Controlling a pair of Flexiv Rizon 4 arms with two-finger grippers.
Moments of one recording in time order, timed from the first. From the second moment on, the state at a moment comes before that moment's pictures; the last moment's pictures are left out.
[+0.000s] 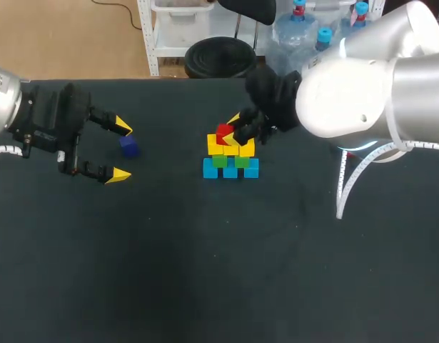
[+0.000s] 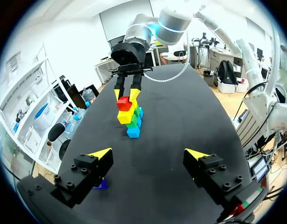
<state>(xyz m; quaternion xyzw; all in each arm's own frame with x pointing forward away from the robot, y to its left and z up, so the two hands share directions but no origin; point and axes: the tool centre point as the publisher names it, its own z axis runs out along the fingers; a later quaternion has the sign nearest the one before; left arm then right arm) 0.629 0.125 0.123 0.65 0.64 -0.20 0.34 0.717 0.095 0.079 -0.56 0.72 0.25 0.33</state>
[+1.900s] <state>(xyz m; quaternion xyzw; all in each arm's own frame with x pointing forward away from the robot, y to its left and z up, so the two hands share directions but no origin) 0.629 0.125 0.123 0.65 0.64 -0.20 0.34 0.697 -0.082 0.097 -0.64 0.67 0.27 0.27</state>
